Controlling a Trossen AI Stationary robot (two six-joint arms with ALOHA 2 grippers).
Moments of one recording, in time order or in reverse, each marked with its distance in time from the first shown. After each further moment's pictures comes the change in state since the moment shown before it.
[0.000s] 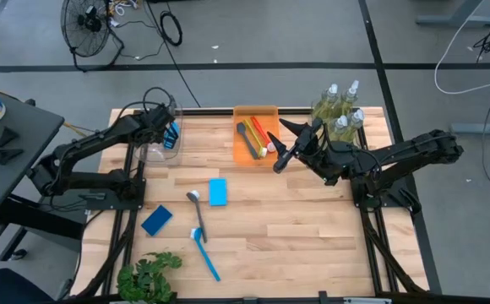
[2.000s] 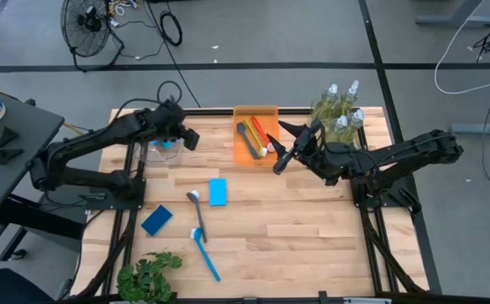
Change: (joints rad) left arm -0.257 -0.001 0.221 0.118 0.297 -0.073; right arm 0.000 0.000 0.000 -0.047 -0.009 0.048
